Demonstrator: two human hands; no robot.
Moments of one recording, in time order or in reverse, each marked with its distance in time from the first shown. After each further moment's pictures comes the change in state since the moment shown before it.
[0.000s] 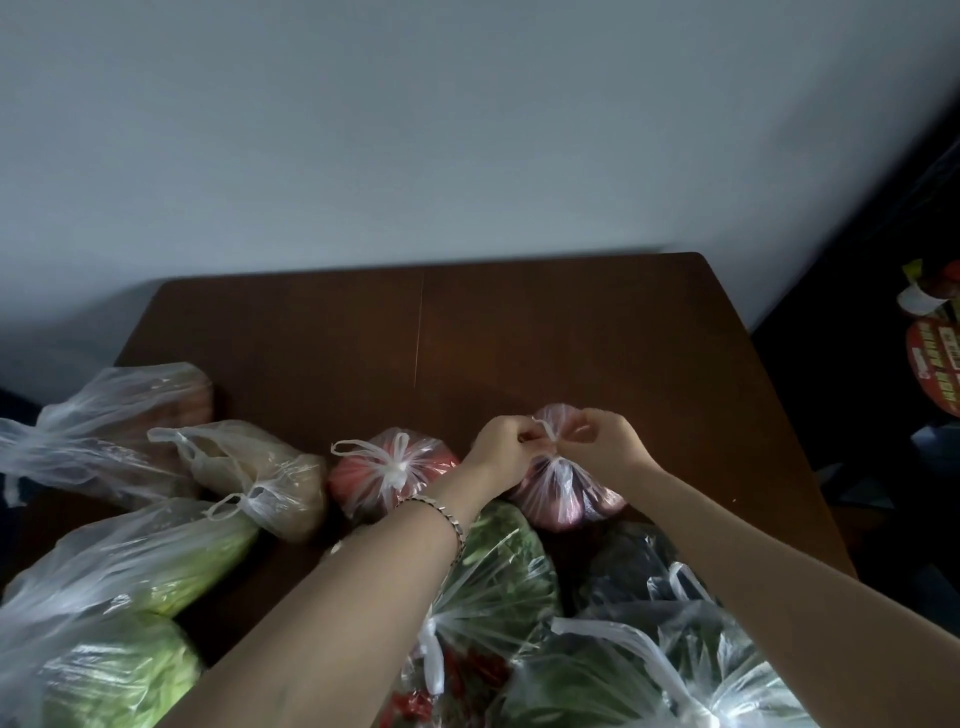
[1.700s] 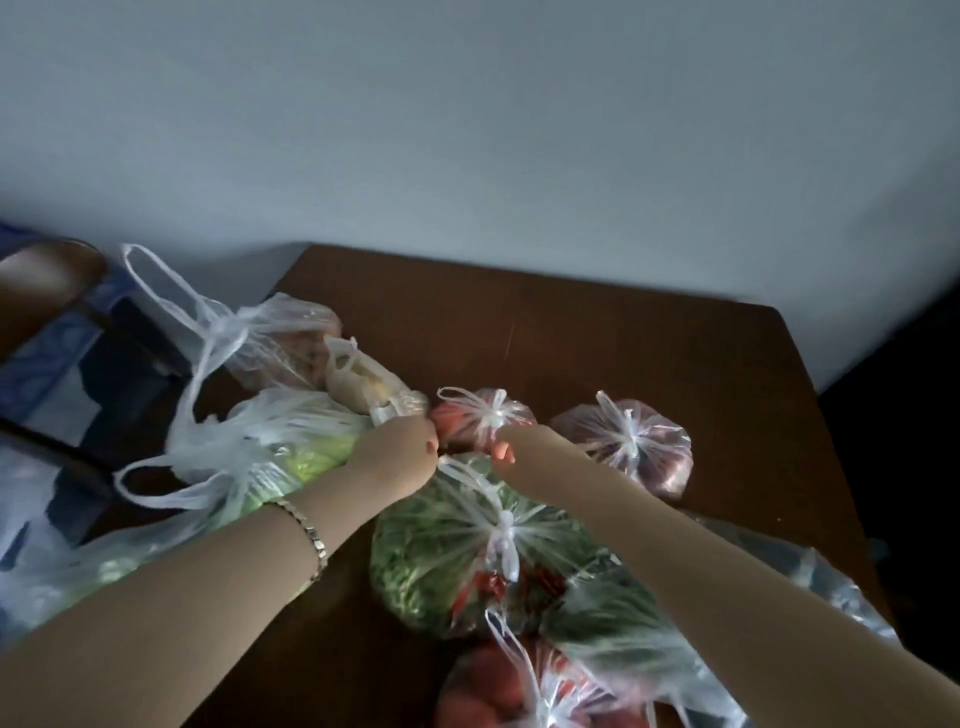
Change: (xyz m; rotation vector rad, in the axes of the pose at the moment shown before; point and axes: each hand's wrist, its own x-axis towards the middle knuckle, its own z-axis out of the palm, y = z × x) left_hand -0.181 -0.050 -0.122 0.712 0.237 -0.171; right_hand -0.108 -0.092 0.106 -0.766 -0.374 -0.362
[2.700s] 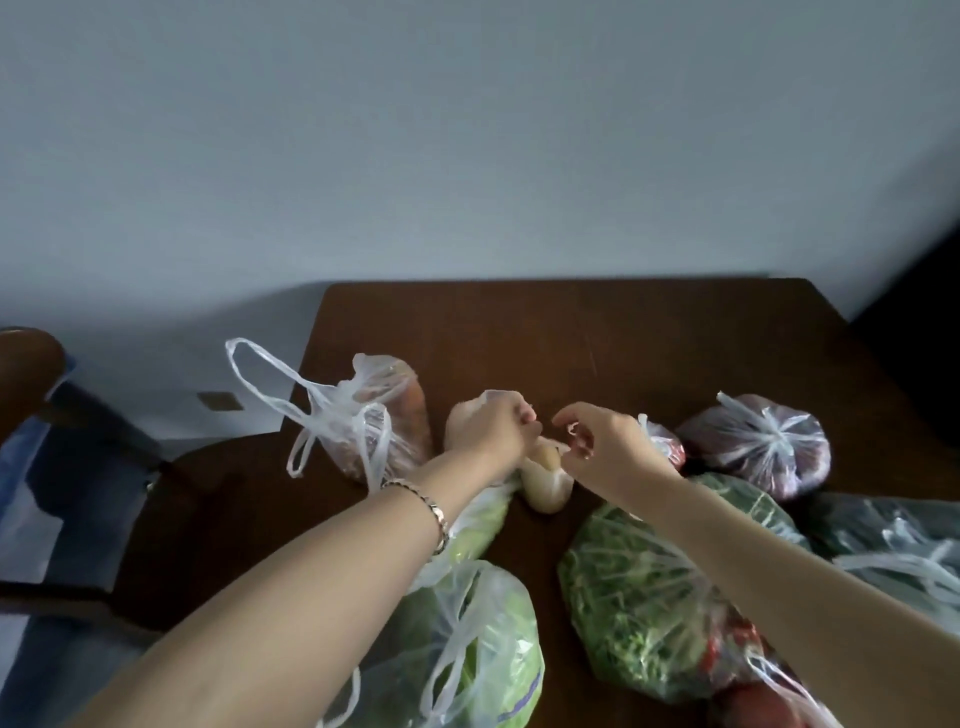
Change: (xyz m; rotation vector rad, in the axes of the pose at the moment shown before) left_hand 0.087 -0.124 -0.074 -0.386 -0.047 0.139; right_hand 0.099 -0.140 0.029 0.203 0.459 0.241
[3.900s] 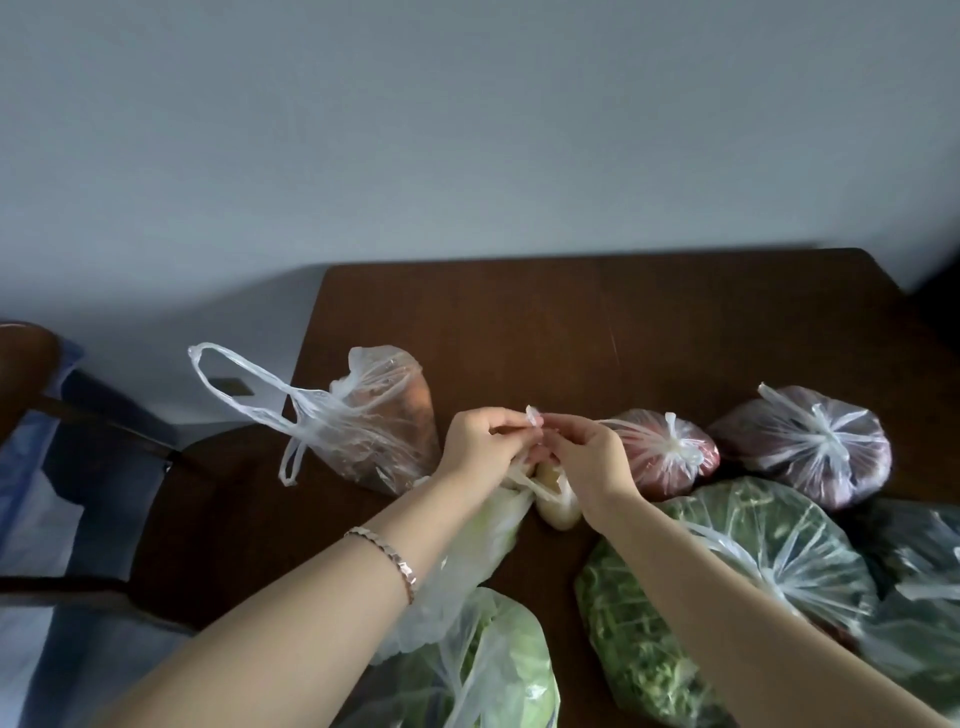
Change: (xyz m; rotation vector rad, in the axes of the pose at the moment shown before) left_hand 0.012 -0.025 0.010 -0.631 0.028 -0.050; right_hand 0.033 -0.003 0.056 0.860 0.056 0.378
